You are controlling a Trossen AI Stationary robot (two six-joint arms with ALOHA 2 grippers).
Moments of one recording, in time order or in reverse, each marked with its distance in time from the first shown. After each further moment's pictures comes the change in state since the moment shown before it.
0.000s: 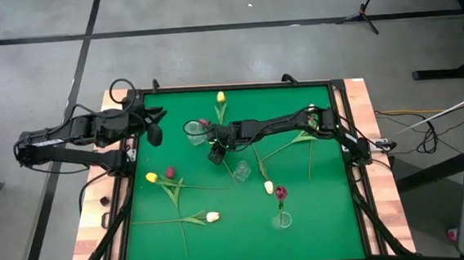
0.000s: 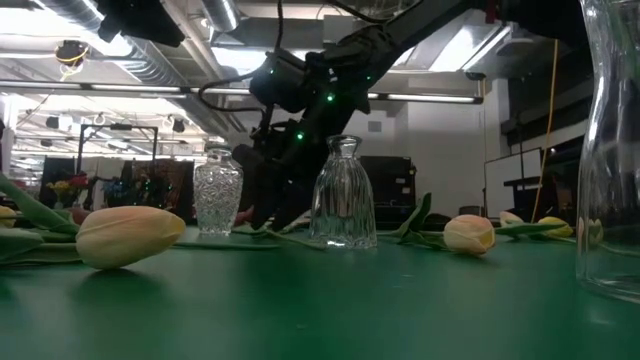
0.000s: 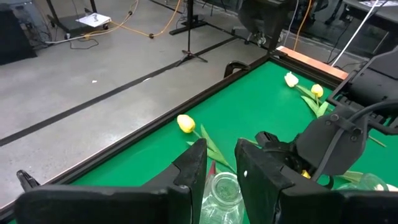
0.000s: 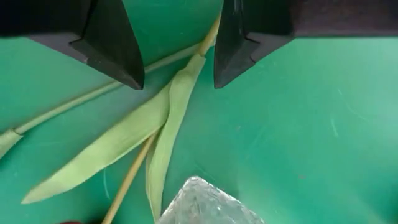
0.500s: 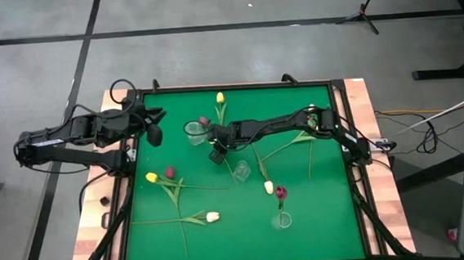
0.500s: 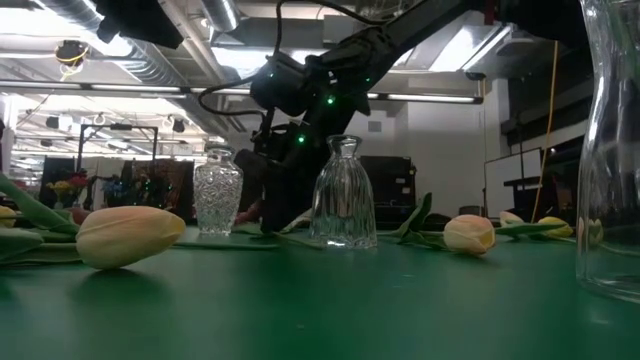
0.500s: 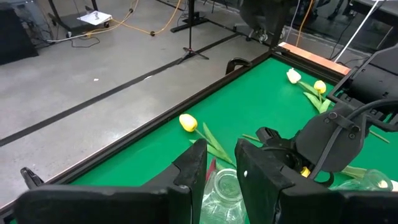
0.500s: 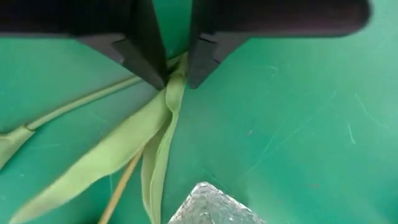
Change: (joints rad) left arm 0.000 0.000 0.000 -0.015 0.000 -0.001; right arm -0.001 0.015 0.002 -0.023 0.001 -0.025
